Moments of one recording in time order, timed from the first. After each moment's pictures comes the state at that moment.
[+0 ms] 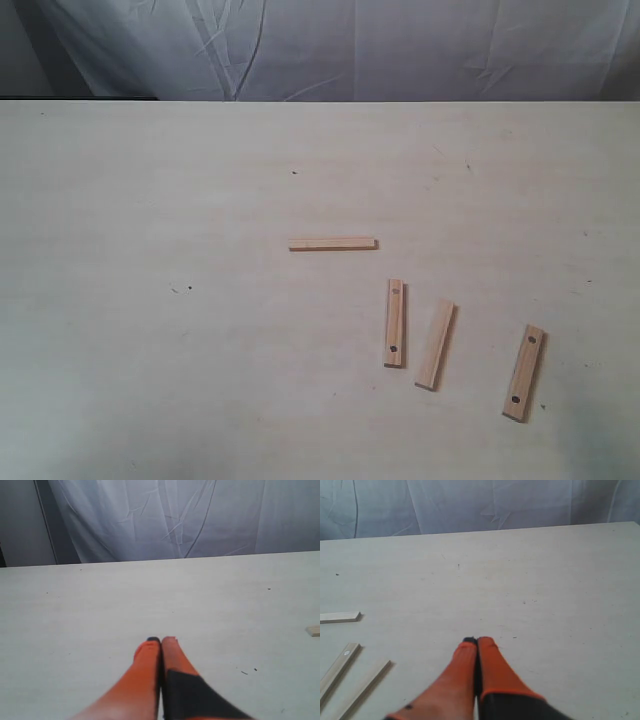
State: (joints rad) left arm 0.06 0.01 0.00 0.00 0.26 0.02; right arm 0.05 0.01 0.00 0.05 0.38 0.05
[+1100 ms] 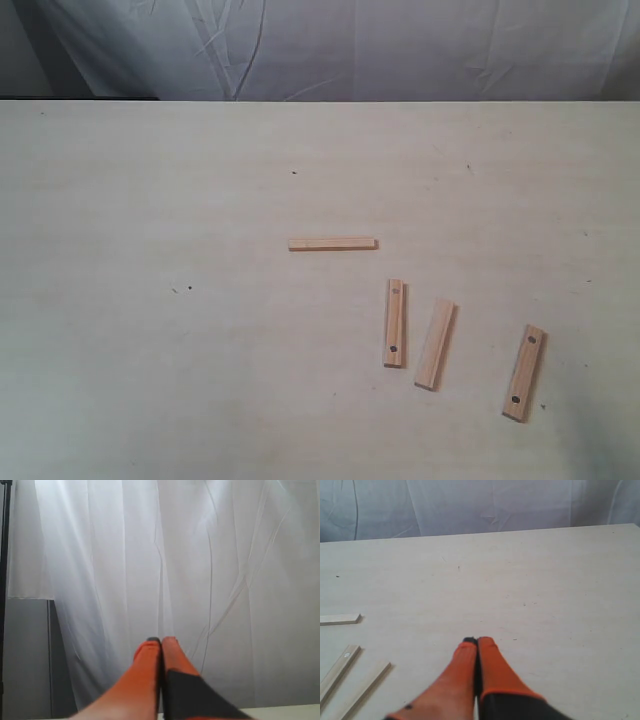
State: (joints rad) left arm 0.06 0.01 -0.06 0.03 -0.20 -0.02; right arm 0.05 0.01 0.00 0.05 0.37 0.05
